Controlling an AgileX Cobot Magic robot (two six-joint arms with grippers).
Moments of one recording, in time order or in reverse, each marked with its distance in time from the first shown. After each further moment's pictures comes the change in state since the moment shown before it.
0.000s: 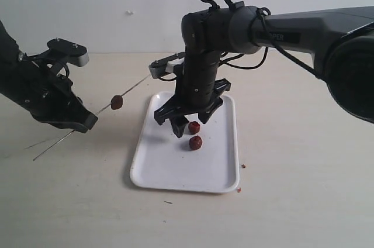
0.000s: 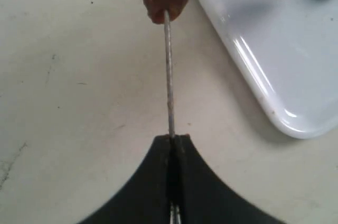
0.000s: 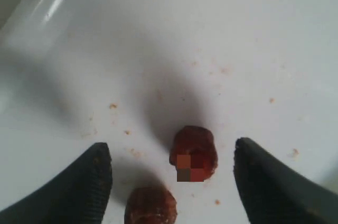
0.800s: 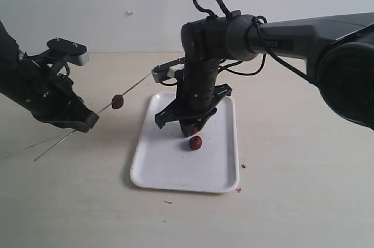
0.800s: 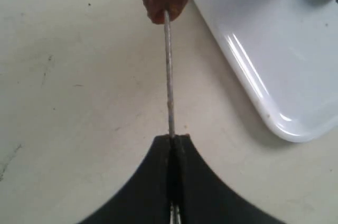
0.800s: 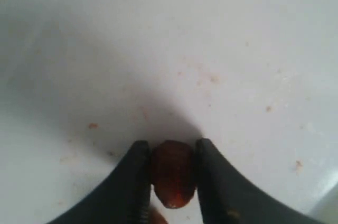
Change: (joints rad) left arm 0.000 0.000 0.000 -0.020 0.000 0.000; right arm 0.000 0.035 0.000 -0.020 -0.031 0.057
